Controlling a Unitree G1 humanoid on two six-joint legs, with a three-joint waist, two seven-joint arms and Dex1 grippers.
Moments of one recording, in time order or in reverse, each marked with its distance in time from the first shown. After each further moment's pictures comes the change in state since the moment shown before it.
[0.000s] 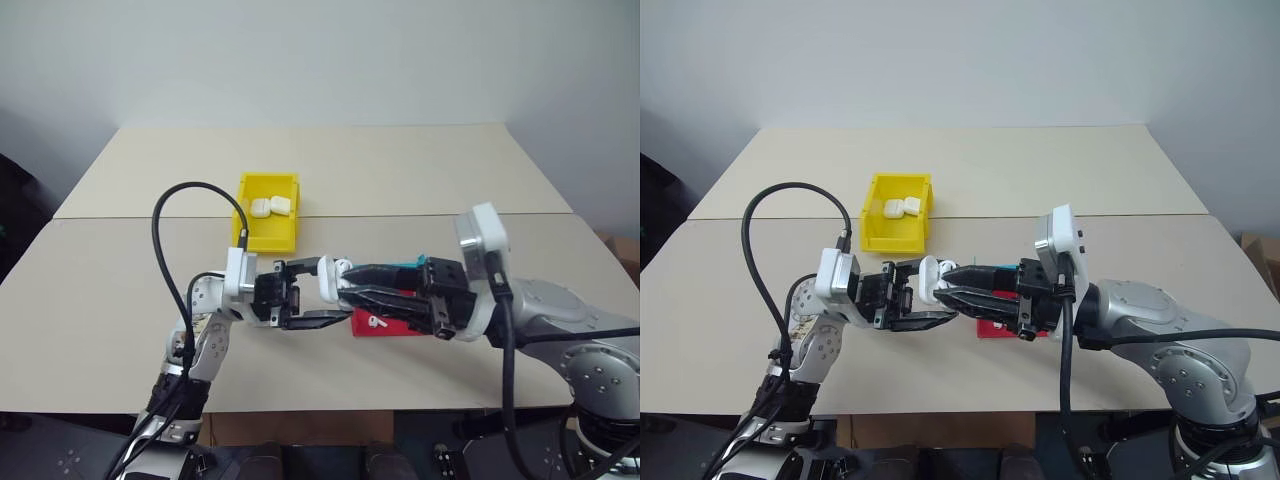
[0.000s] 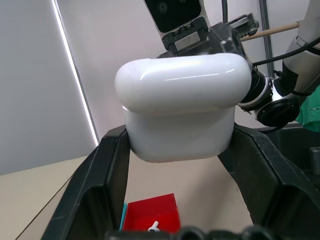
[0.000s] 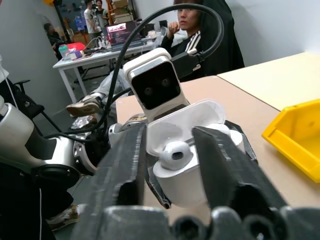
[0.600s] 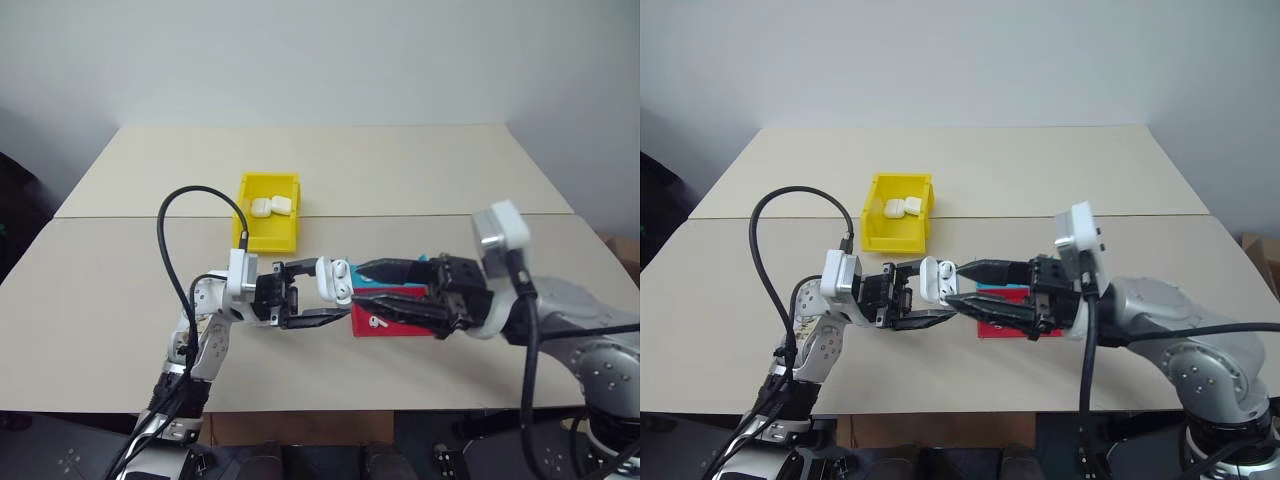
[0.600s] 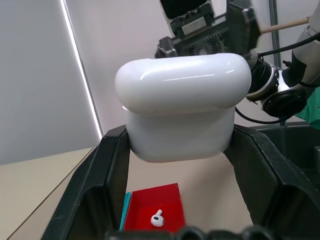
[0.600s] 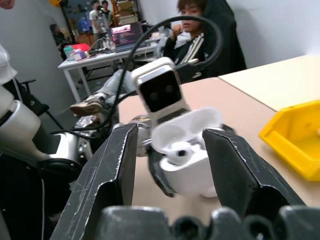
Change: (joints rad) left arm -0.007 0.004 0.004 0.057 0.016 -0.028 -0.008; right arm -0.049 -0.082 -0.064 0.141 -0.020 -0.017 0.147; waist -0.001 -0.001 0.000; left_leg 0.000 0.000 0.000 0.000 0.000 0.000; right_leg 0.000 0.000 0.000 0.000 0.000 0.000
